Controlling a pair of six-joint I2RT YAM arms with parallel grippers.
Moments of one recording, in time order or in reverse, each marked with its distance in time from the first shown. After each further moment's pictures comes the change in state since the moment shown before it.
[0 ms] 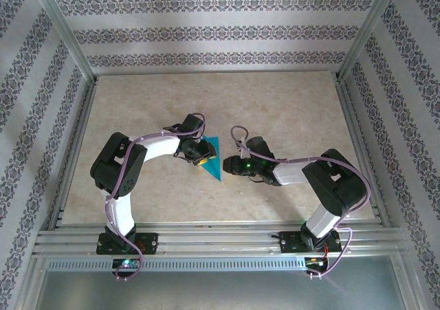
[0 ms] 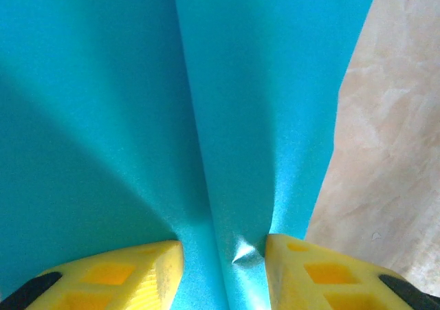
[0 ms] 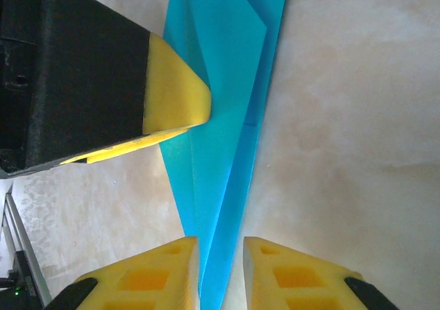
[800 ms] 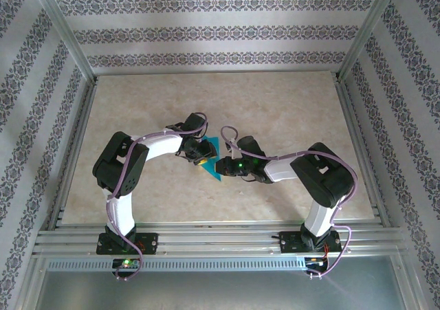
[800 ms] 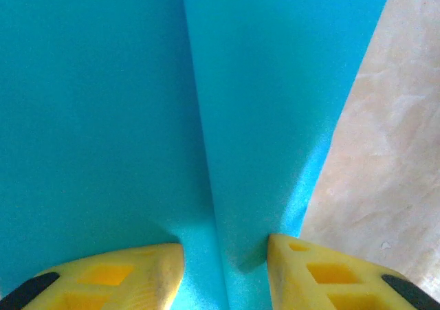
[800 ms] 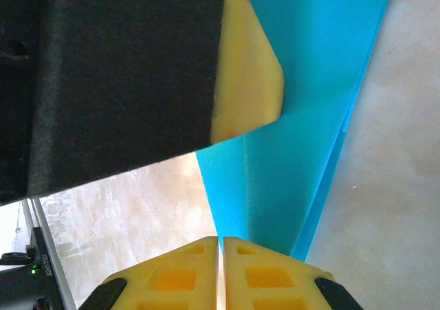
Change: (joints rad) left arm -0.014 0.023 0.039 -0.053 -0.037 -0.012; right arm 0.046 0.111 0.078 0.031 -0.065 0.007
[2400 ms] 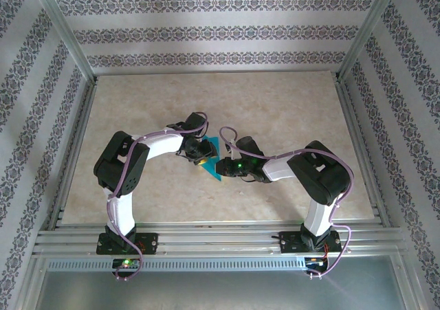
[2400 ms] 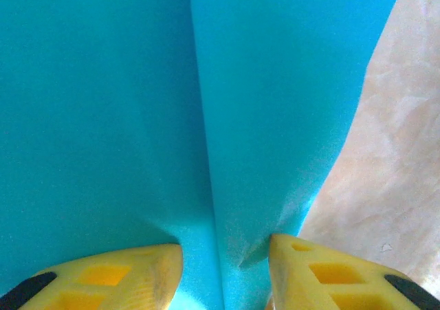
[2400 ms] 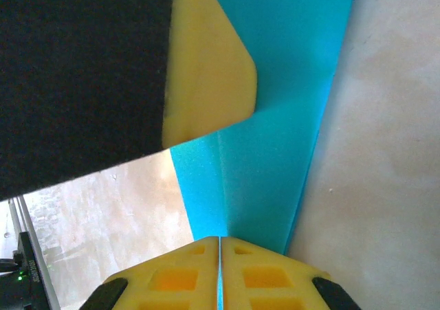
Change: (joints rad) left arm -0.002 0.011 0.020 -0.024 0.000 0.000; right arm 0.000 0.032 0.013 -0.016 0.013 0.000
